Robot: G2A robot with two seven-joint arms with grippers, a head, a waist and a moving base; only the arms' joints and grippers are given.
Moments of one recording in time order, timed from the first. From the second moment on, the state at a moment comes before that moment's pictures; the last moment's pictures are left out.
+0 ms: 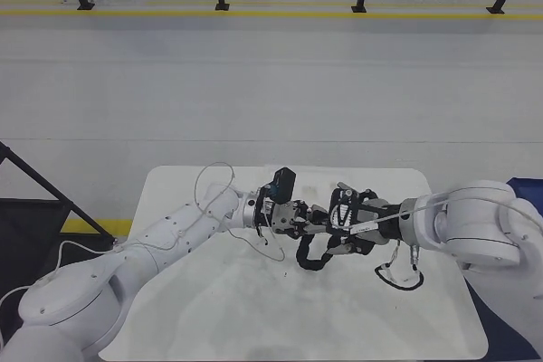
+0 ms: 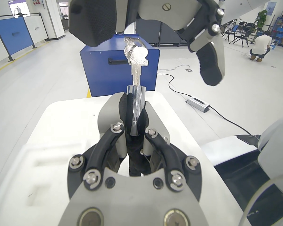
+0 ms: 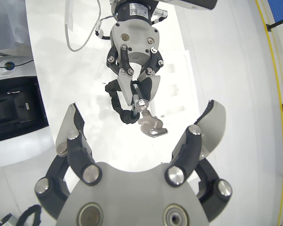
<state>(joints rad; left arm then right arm) 0.42 -1.23 -0.17 -0.93 1.06 -1.01 0.76 -0.85 -0.82 1.07 -2.07 -0.57 -0.65 1.17</state>
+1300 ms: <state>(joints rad) 0.43 -1.15 -0.17 -1.07 0.91 -1.01 0.58 -0.89 -0.74 1.06 -2.17 -0.73 -0.68 1.05</state>
